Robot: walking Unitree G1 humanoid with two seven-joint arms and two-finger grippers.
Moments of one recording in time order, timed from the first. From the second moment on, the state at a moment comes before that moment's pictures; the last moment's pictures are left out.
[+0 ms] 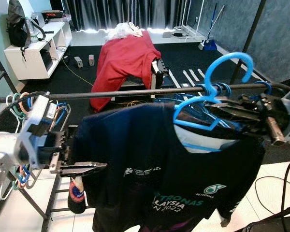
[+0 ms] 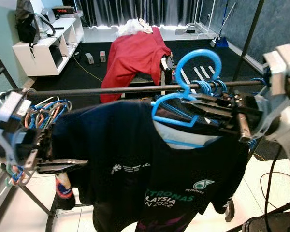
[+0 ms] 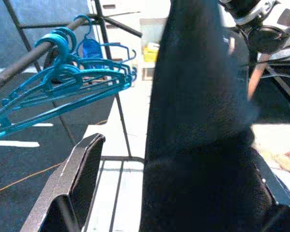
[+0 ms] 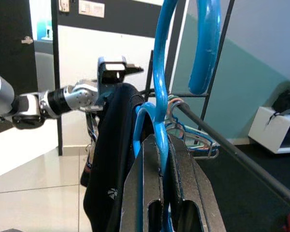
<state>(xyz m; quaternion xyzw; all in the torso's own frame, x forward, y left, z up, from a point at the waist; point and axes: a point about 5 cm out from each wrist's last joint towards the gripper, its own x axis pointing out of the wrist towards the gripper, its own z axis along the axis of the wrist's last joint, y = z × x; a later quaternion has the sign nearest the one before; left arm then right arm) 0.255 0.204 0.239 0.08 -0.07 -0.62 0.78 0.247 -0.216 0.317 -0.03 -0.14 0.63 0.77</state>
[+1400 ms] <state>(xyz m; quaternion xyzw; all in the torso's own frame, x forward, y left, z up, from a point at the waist) 0.288 0.281 0.281 0.03 -0.17 -0.37 0.91 0.224 -0.265 0.291 0.00 -0.08 0.54 0.84</state>
